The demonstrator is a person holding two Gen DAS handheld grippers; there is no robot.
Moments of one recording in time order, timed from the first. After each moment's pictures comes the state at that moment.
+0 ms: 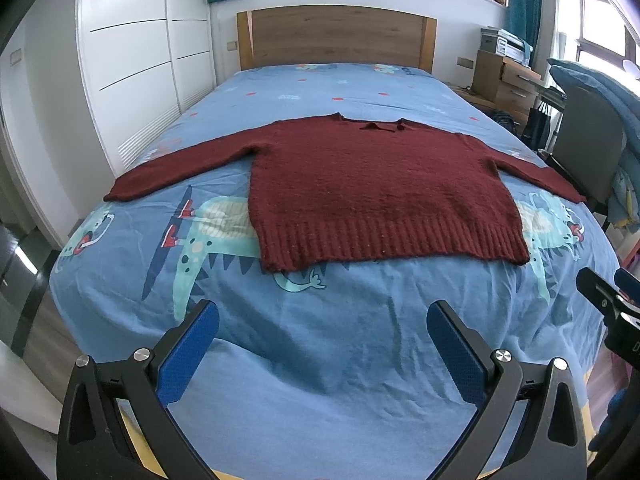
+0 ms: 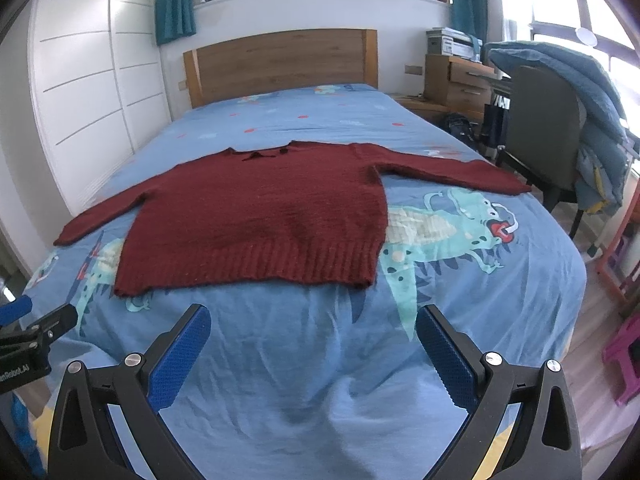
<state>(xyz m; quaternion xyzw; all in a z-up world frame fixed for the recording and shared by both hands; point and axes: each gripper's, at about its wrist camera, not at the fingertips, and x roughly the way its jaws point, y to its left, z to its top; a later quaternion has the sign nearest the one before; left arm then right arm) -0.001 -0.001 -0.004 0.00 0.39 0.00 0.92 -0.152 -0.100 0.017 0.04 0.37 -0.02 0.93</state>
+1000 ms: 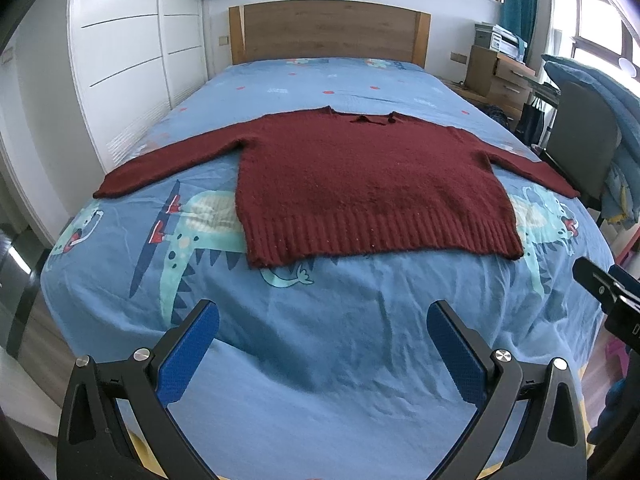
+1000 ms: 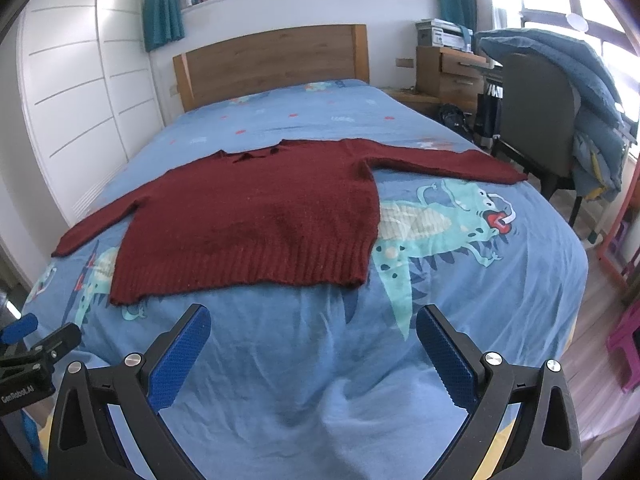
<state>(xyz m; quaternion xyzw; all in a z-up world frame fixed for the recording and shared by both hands) 0.003 -0.008 -0.011 -0.01 0.39 -0.02 0.92 -0.145 -0.111 0.013 0.06 0.38 -0.03 0.92</state>
